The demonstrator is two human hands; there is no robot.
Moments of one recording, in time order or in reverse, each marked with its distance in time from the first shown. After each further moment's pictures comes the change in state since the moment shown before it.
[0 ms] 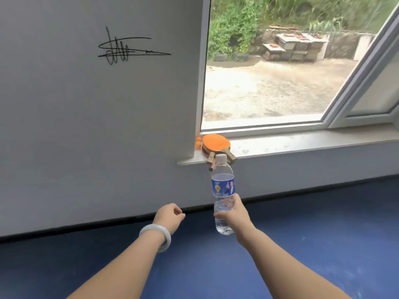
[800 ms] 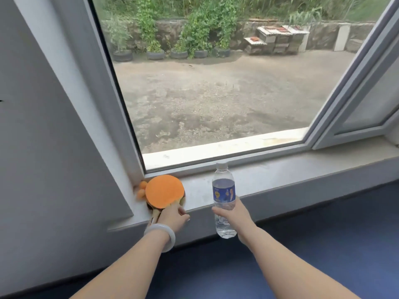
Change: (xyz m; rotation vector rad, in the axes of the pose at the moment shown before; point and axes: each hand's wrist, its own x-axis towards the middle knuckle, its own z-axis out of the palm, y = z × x) left_hand 0.273 0.277 0.113 0.142 -0.109 0.050; right_hand 0.316 -0.072 -0.215 0.054 0.061 0.050
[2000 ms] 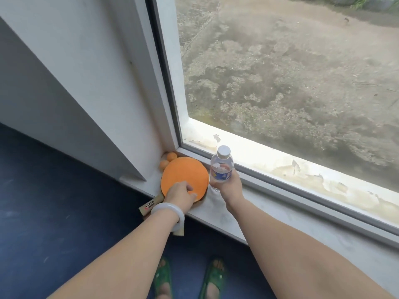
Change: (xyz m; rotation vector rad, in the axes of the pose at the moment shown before) left_hand 0.131 0.026 0.015 -0.286 0.317 -0.569; right_hand 0.266 -0.018 0.097 -0.267 -0.497 -0.082
